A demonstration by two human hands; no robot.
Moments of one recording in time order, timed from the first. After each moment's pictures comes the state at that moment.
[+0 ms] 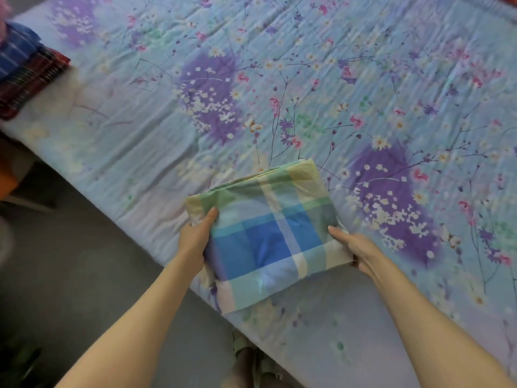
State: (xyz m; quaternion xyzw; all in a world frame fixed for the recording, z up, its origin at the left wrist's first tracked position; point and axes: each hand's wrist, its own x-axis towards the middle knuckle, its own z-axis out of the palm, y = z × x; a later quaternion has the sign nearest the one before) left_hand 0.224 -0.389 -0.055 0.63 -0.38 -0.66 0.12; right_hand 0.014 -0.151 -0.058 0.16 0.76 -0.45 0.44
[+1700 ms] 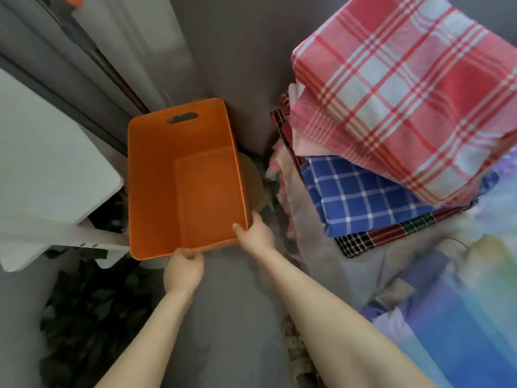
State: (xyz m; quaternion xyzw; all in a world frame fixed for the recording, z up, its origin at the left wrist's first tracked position) left_hand 0.641 -1.036 -0.144 0.86 -0.35 -0.36 0.10; right_hand 0.499 -1.084 -0.168 -0.40 0.72 -0.11 0.55
